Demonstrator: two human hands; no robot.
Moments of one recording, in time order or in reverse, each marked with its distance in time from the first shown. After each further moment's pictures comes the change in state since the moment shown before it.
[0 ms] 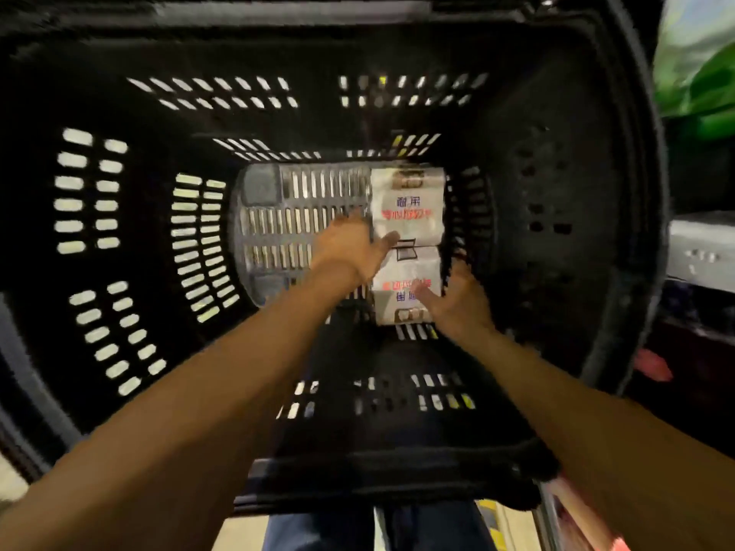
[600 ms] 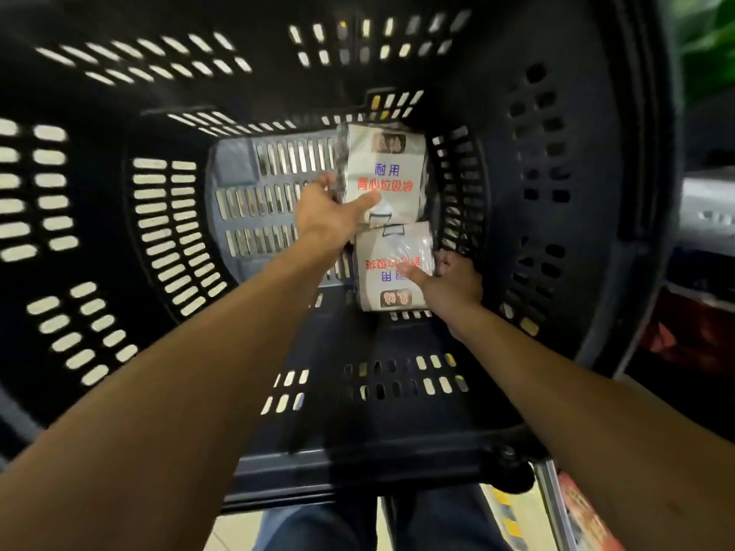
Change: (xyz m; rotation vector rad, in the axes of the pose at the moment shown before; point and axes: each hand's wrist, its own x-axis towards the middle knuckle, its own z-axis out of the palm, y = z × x) left_hand 0.023 -0.002 0.008 -0.887 0.109 -0.208; right_hand 0.008 0.011 0.010 0.381 0.010 0.241
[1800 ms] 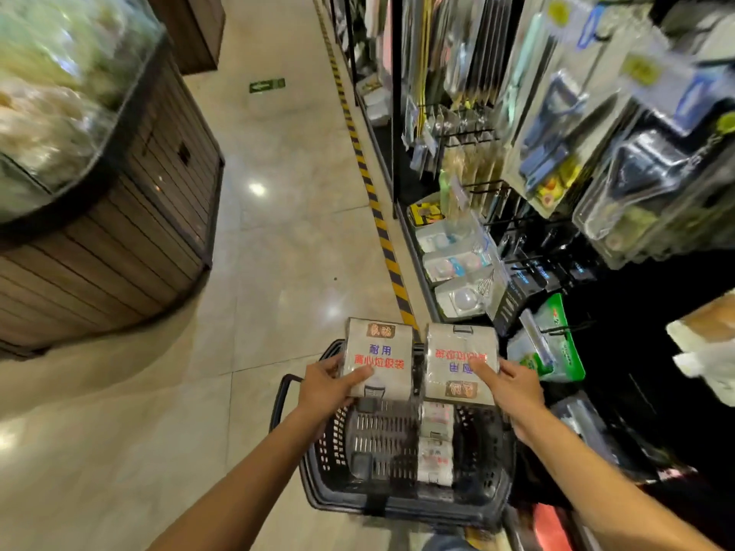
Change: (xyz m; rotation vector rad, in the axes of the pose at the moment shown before) left_hand -0.477 0.161 -0.242 -0.228 0.047 0.403; right_hand -0.428 -0.176 -0.187 0.343 0.001 -0.629
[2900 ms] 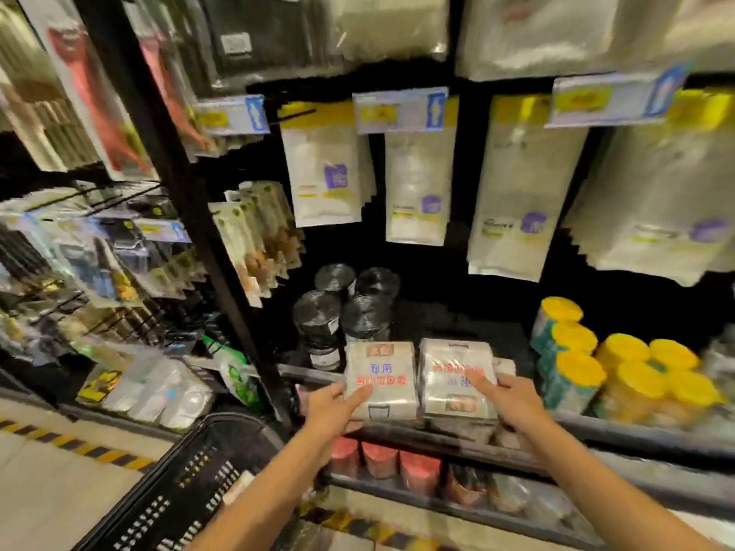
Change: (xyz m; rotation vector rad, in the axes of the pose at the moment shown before) left_hand -0.349 -0.115 0.220 0.478 -0.953 0.200; right_hand -0.483 0.236 -0.243 0.361 0.989 0.112
